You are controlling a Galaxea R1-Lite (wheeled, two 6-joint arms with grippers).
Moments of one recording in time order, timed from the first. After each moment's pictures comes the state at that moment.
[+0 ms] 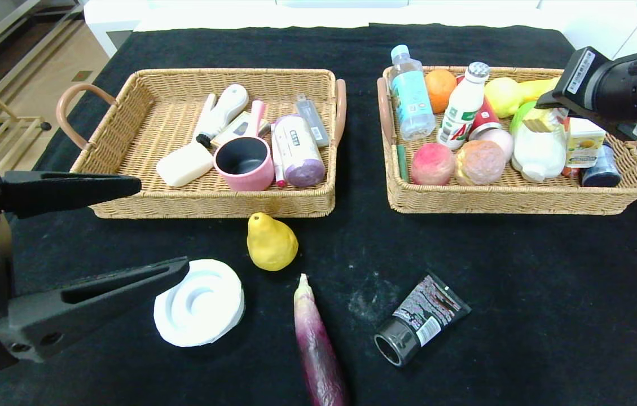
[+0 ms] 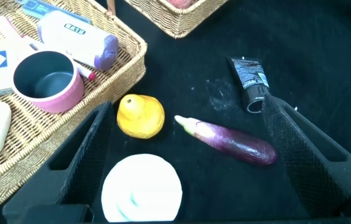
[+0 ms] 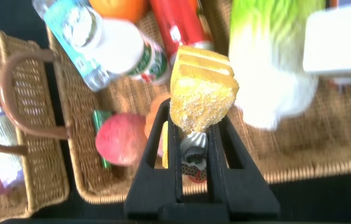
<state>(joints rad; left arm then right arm) -0.44 1.04 -0.90 -0.02 -0.35 0.27 0.28 1.68 -1.74 0.33 -0.20 0.53</state>
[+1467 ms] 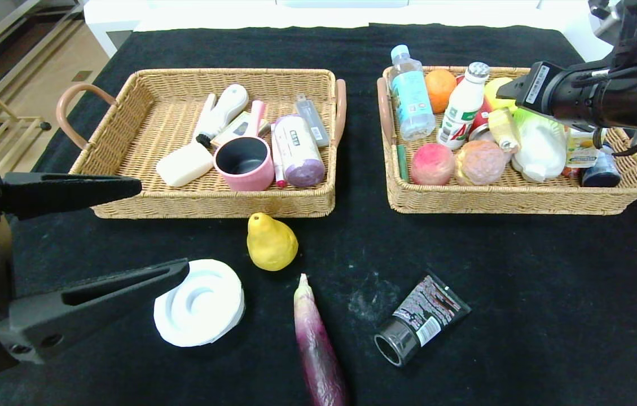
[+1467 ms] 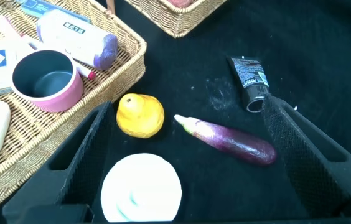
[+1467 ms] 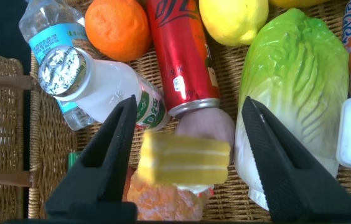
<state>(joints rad) -0.44 1.04 -0.90 -0.02 -0.35 0.27 0.25 1.81 -1.74 0.08 -0.19 0.37</state>
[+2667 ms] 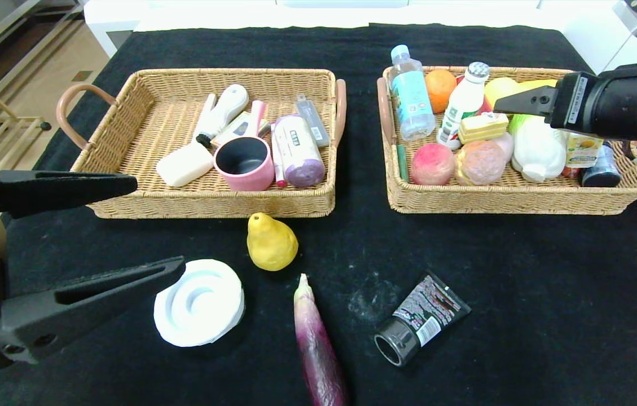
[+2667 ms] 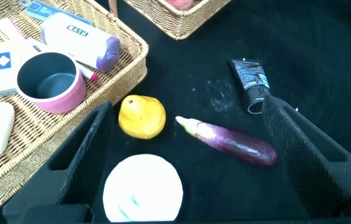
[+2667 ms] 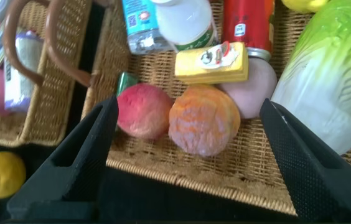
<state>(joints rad) -0.44 1.03 -0.90 -0.02 -0.35 0.27 0.25 1.60 -1.51 0.08 0.09 0.21</state>
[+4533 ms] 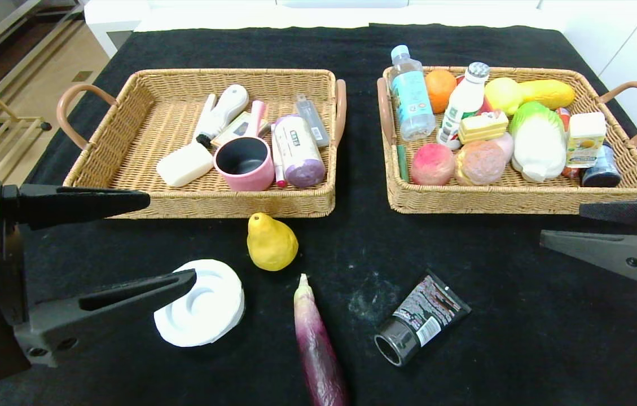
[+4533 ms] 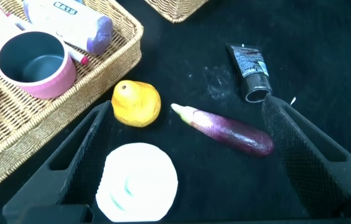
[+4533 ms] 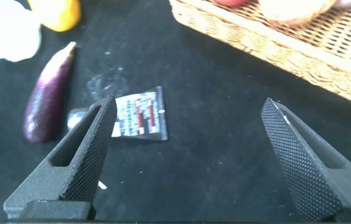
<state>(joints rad) -0.44 1.06 -0.91 0.04 -0.34 0.27 0.28 1.20 -0.97 0.10 0.33 -0.06</state>
